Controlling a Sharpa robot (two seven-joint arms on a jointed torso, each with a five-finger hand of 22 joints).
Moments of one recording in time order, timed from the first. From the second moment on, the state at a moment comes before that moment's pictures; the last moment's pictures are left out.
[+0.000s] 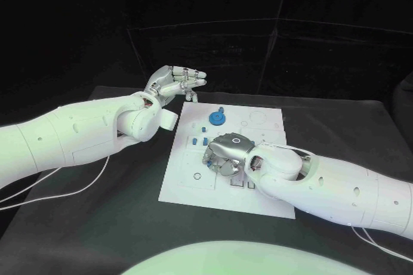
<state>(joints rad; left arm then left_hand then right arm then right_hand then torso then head) 1.25 -0.77 -0.10 1.34 -0.09 -0.24 0.47 1.30 -0.11 0.47 -0.08 0.05 0.96 0.20 0.16 0.07 1.03 0.12 0.28 0.07 1.21 0.03 1.04 0.53 0.17 1.18 0.13 0.68 0.65 1.02 -0.55 -0.04 1.54 -1.79 -0.22 -0.12 1.34 -0.12 0.48 -0.07 0.13 1.09 0.16 0.06 0.06 1.15 0.09 0.11 0.06 1.47 0.00 1.26 1.01 0.09 1.39 0.11 1.41 1.23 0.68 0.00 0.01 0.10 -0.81</state>
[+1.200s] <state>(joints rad) 1.25 -0.78 -0.10 1.34 -0.09 -0.23 0.46 1.30 -0.11 0.47 -0.08 0.05 0.95 0.20 0.17 0.07 1.02 0.13 0.29 0.07 1.20 0.03 1.04 0.52 0.17 1.17 0.13 0.67 0.65 1.12 -0.83 -0.04 1.66 -1.63 -0.30 -0.15 1.31 -0.15 0.36 -0.04 0.16 0.98 0.17 0.06 0.07 0.99 0.11 0.11 0.06 1.46 0.02 1.20 0.91 0.09 1.34 0.13 1.35 1.13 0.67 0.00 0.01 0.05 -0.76</state>
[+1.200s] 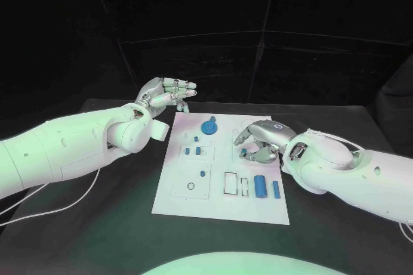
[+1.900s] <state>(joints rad) 1.24 -0.77 -0.10 1.33 -0.09 -0.22 0.45 1.30 -0.11 0.47 -0.08 0.05 0.95 0.20 0.17 0.07 1.02 0.13 0.29 0.07 1.20 0.03 1.04 0.52 0.17 1.17 0.13 0.67 0.65 1.13 -0.81 -0.04 1.63 -1.67 -0.19 -0.21 1.36 -0.10 0.34 -0.03 0.13 0.99 0.15 0.06 0.07 1.06 0.09 0.16 0.07 1.46 0.01 1.19 0.89 0.09 1.35 0.12 1.34 1.14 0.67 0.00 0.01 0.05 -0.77</state>
